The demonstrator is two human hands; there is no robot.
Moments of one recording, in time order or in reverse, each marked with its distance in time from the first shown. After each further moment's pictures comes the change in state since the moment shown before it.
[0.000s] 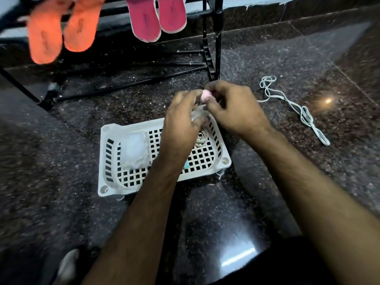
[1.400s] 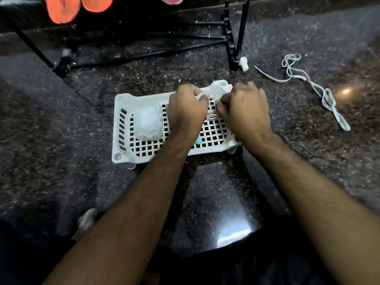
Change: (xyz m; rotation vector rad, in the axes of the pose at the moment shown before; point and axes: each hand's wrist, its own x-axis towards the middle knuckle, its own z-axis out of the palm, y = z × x) left_hand -0.004 -0.035 0.012 0.146 0.142 -0.479; right_hand -0.039 -0.004 0.047 -0.534 0.053 -0.038
